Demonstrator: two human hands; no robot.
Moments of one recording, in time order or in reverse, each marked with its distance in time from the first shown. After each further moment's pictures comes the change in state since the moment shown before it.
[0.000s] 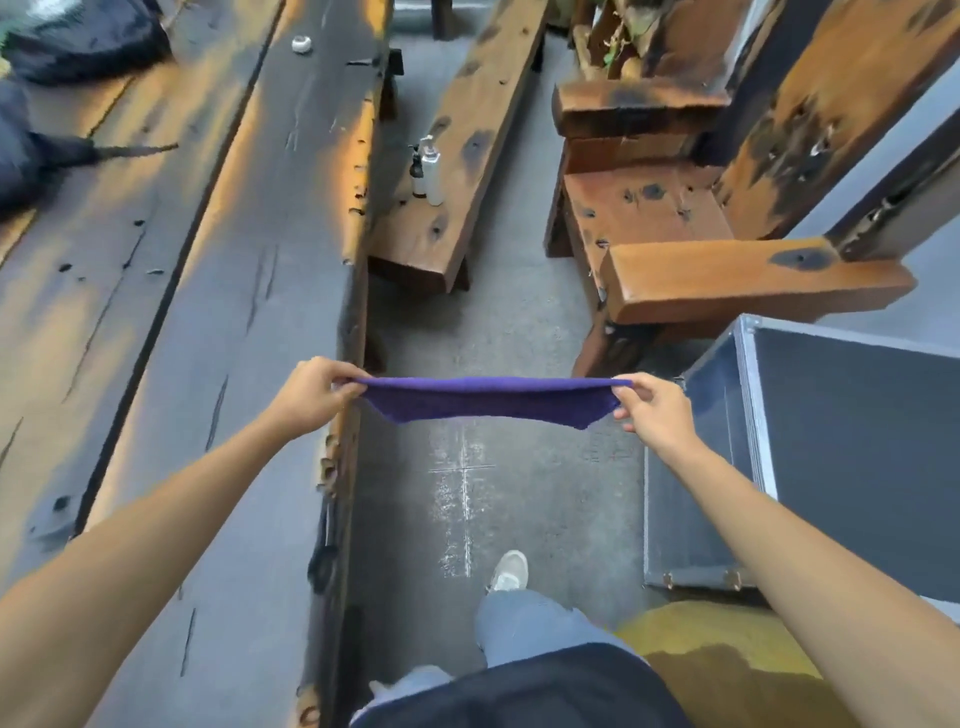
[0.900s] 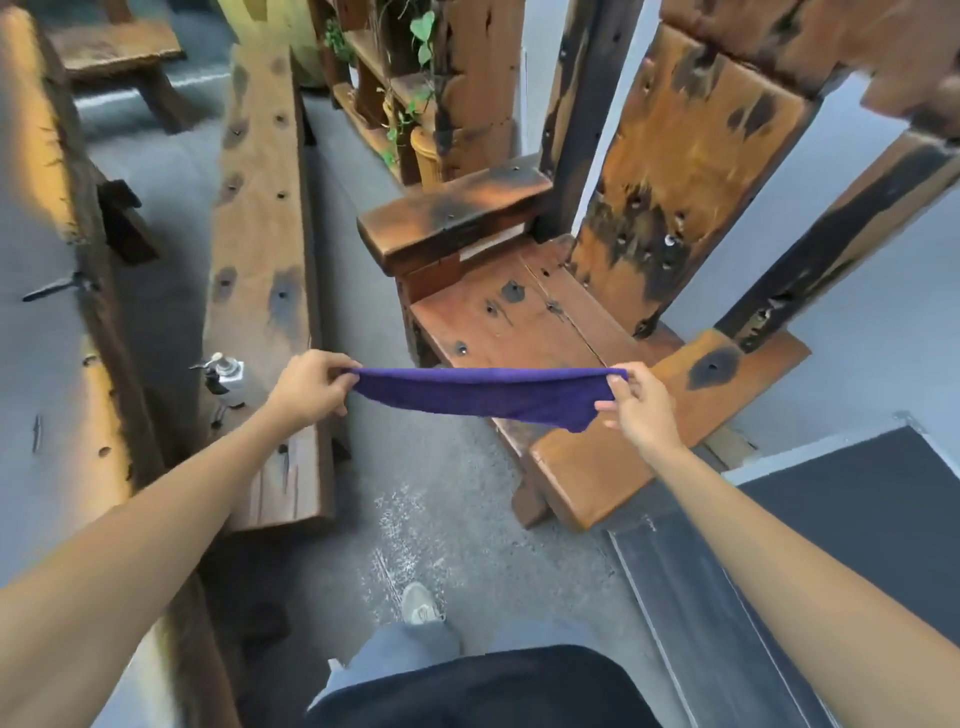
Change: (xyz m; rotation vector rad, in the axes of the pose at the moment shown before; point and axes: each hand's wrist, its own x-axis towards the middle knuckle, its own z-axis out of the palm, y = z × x) left_hand 0.659 0.186 -0.045 0.011 -0.237 0.358; right_hand 0.445 -0.138 -0.076 0.242 0.485 0.208
